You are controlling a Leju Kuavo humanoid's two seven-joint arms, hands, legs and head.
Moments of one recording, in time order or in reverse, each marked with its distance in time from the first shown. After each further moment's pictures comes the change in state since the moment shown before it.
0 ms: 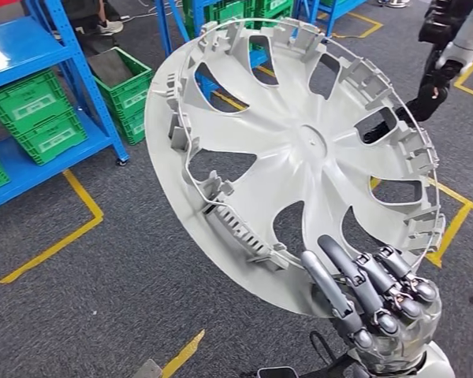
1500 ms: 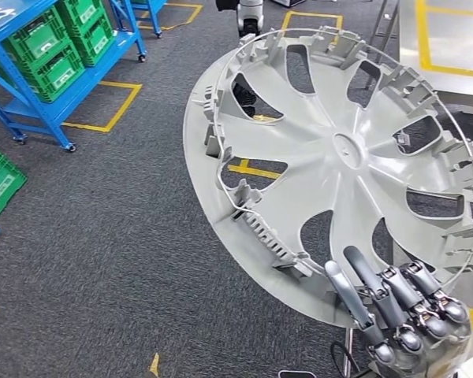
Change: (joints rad) left arm 0.003 0.046 0.006 0.015 -0.052 -0.091 0.358; right arm 0.130 0.082 -0.154 -0.092 0.000 0.000 -0.108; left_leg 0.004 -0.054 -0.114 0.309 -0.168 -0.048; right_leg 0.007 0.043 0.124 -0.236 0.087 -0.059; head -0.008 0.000
